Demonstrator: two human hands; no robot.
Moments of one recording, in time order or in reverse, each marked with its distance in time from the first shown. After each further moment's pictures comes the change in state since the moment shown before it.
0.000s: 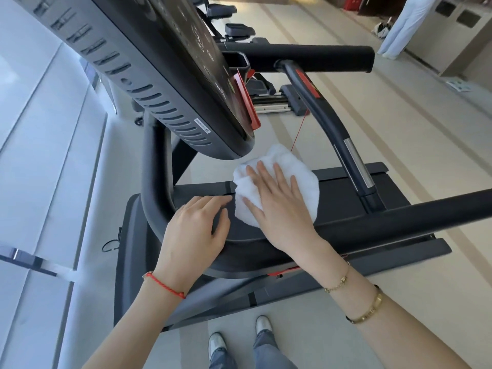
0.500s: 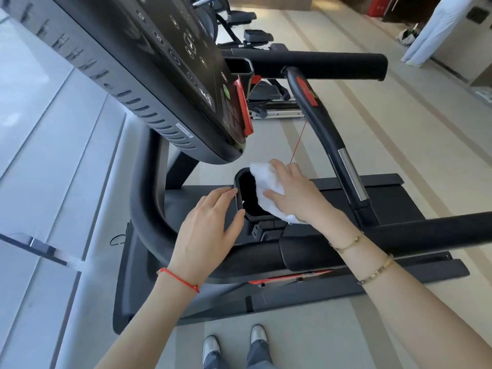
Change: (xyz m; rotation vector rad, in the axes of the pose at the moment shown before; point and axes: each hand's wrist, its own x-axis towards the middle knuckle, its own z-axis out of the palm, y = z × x) left_hand 0.016 0.041 0.032 0.031 -0.034 -0.080; right_hand 0.045 0.085 -0.016 0.214 -0.144 0.020
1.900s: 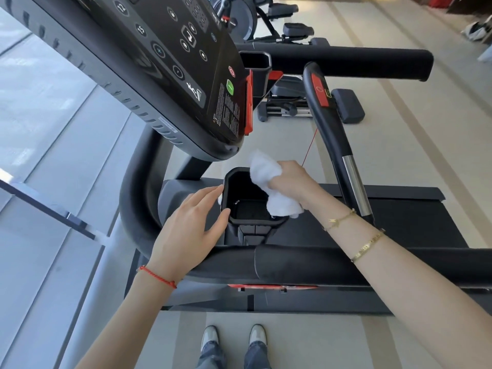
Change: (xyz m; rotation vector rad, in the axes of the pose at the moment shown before) left_hand -0.002 0.012 0.015 0.046 0.041 -0.124; right_hand 0.038 0.010 -0.026 0.578 -0.173 0.186
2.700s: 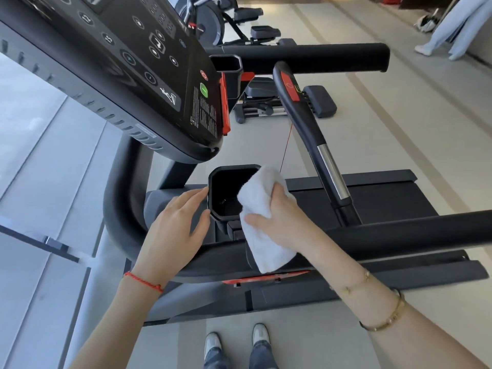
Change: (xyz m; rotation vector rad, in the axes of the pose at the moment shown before) left_hand 0.002 -0.010 -0.004 -0.012 -0.047 0.082; right_hand -0.094 0.022 0.026 -0.067 -0.020 -0.060
